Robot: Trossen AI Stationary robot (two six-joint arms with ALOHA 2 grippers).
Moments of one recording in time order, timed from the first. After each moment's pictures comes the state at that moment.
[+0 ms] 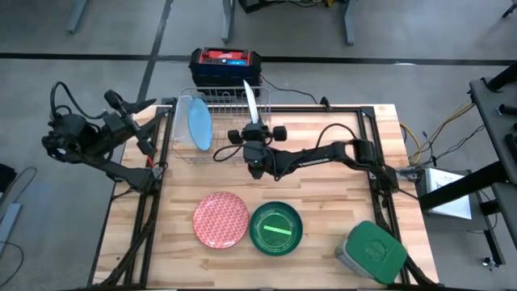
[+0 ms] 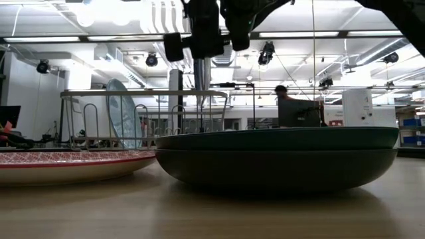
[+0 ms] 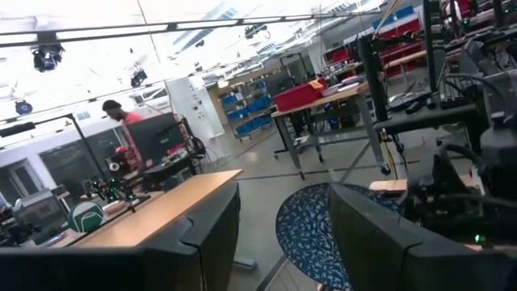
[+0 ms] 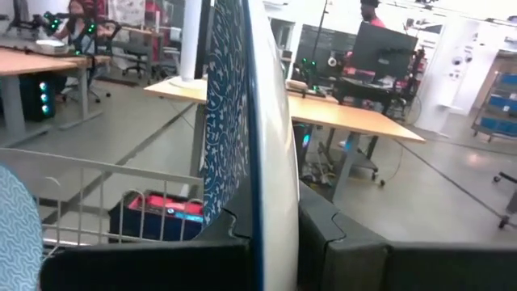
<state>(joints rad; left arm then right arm) -0.31 0.47 0.99 -0.30 -0.90 0.54 0.01 2.19 1.70 0.52 1.55 -0.17</state>
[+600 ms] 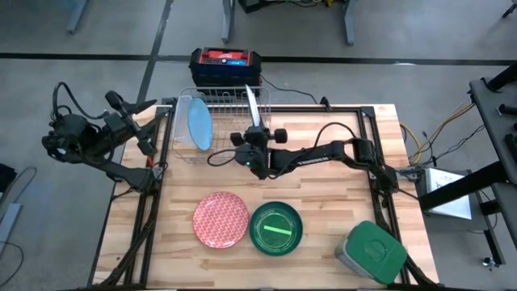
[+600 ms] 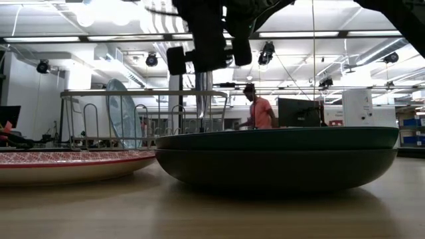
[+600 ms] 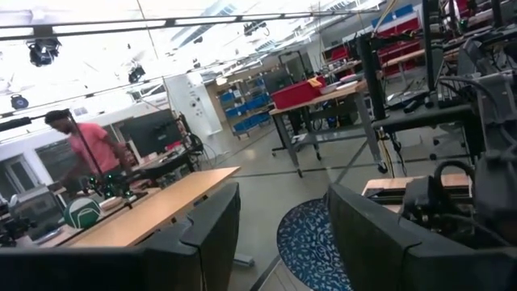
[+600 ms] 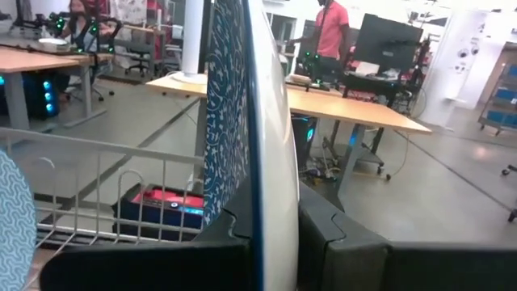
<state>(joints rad) -0.31 0.47 0.99 -0.32 -0.90 0.51 -0.01 2.20 1.68 0.16 1.52 0.23</state>
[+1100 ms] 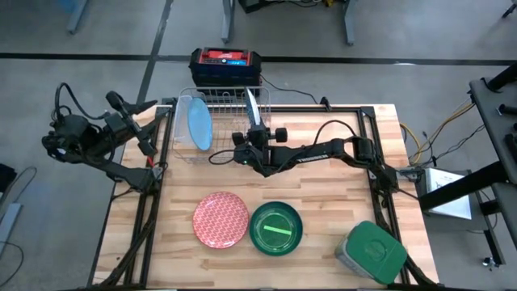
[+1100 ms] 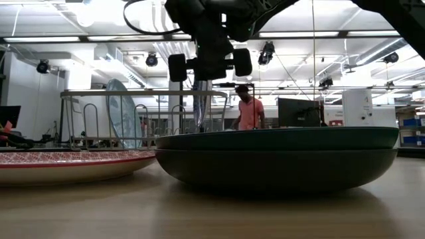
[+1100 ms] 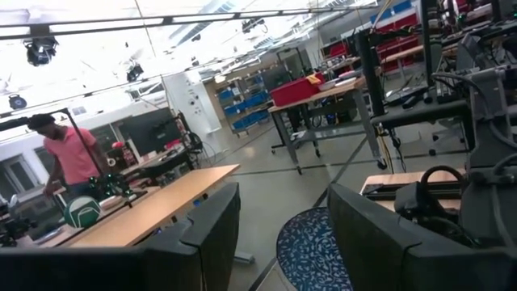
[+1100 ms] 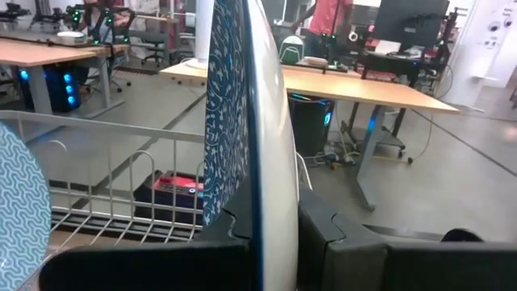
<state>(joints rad) -0.31 0.47 0.99 -0.33 -0.90 0.51 -0.04 2.20 1.68 -0.04 1.44 0.47</state>
